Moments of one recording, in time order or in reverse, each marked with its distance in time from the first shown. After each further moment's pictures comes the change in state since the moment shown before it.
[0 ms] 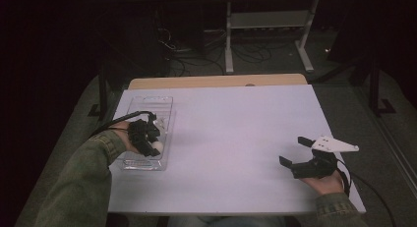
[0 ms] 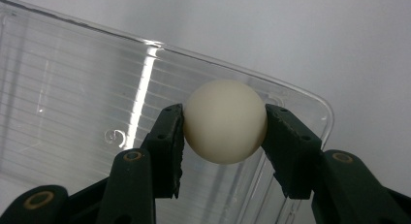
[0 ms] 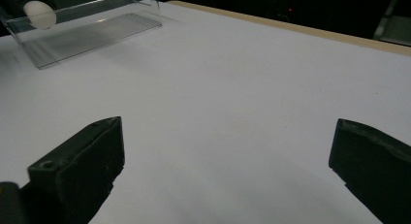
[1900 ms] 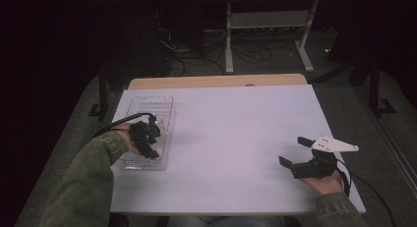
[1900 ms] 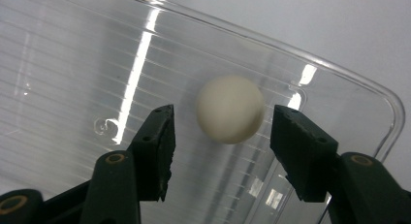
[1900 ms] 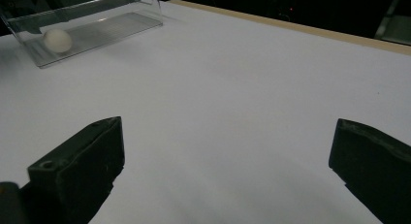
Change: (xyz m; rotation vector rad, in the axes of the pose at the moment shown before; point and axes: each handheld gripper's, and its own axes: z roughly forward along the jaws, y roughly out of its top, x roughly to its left) left arm 0.011 -0.007 0.018 0.032 -0.018 -0.065; right arm 0.000 0.000 0.000 0.004 0.003 -0.001
